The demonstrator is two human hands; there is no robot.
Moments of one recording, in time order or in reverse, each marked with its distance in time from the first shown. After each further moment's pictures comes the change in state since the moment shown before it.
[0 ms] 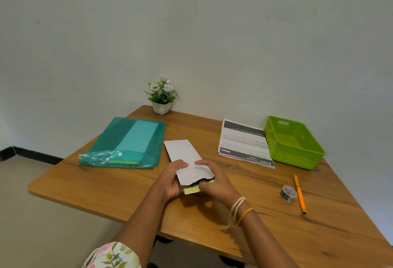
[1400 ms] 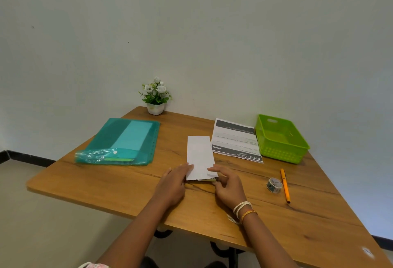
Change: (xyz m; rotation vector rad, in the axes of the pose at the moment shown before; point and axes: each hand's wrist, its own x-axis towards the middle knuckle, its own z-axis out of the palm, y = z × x) left_hand -0.028 -0.040 0.002 1.884 0.228 0.573; right_hand -0.018 0.058 -0.040 -0.266 0.295 -0.180
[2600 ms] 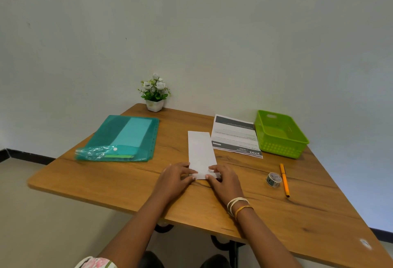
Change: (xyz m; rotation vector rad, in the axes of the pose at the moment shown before) left_hand 0.004 -0.006 0.001 -0.075 0.024 0.019; right_hand 0.001 0.002 0.010 -0.313 0.073 0.010
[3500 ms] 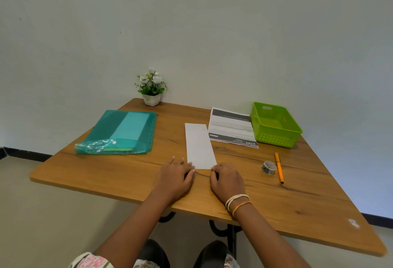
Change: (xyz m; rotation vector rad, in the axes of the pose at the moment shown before) left_hand -0.028 0.014 0.001 0.323 0.033 0.177; right_hand -0.031 -0.011 -0.010 -0.339 0.067 -0.060
